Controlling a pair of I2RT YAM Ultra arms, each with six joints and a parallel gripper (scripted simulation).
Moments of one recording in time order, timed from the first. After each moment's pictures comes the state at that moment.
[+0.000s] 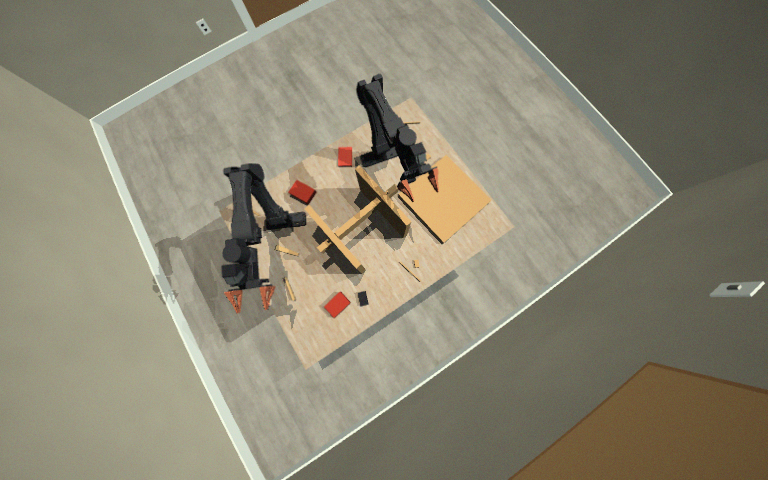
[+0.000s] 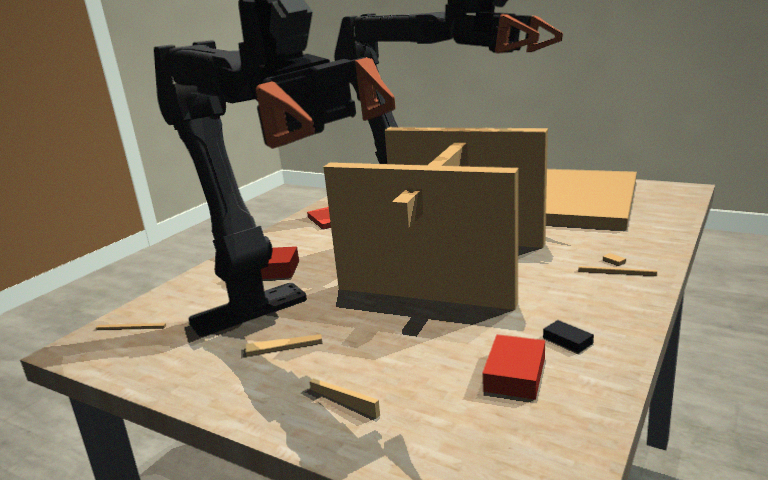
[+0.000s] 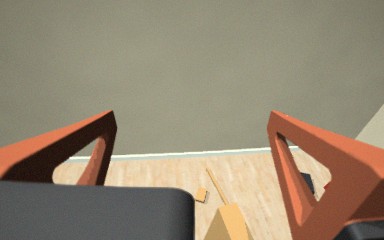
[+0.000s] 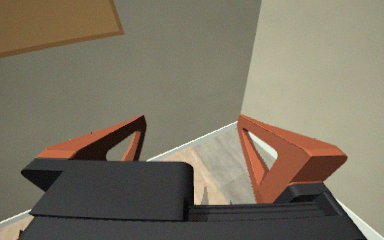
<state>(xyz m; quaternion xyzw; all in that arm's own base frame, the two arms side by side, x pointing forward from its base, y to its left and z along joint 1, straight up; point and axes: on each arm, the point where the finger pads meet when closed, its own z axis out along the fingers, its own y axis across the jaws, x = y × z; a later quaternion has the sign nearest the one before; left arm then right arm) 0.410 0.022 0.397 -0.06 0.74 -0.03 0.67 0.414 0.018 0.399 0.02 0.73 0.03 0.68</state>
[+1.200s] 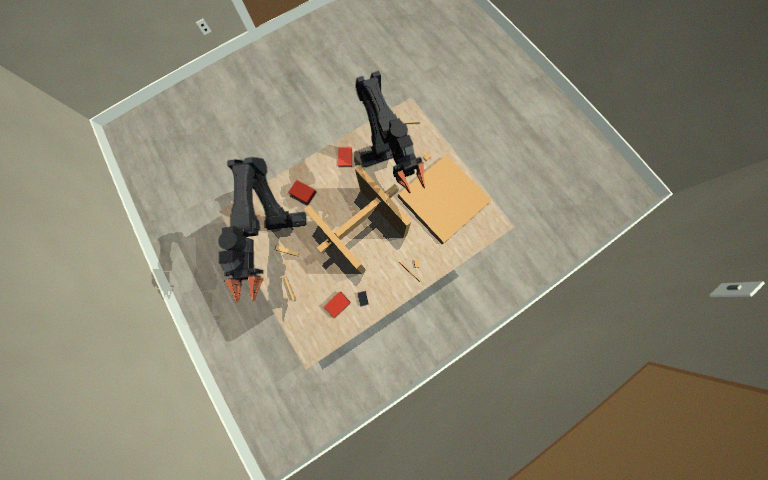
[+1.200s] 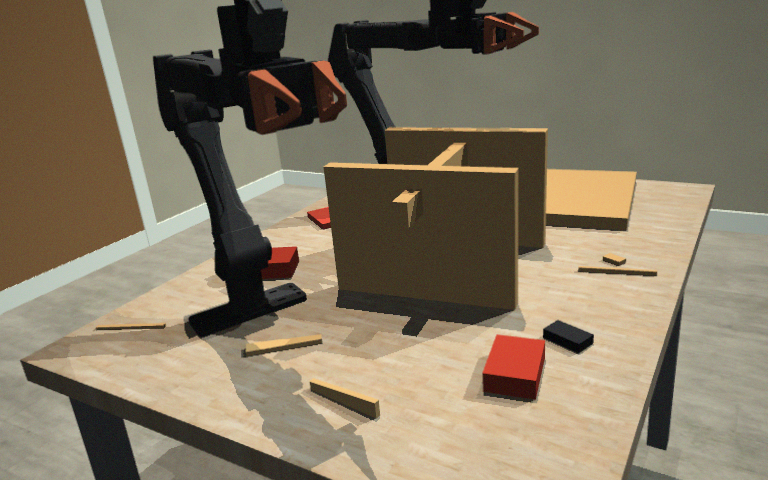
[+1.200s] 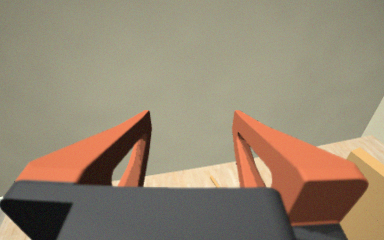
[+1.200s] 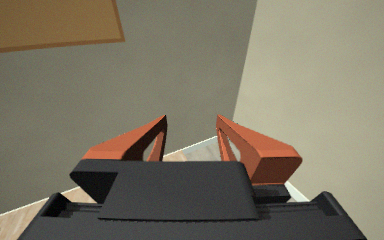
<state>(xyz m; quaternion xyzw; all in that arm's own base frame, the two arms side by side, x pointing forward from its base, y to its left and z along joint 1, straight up) 0.381 0.001 0.408 0.00 0.71 0.00 0.71 0.381 0.001 0.408 0.00 0.71 0.00 0.71</state>
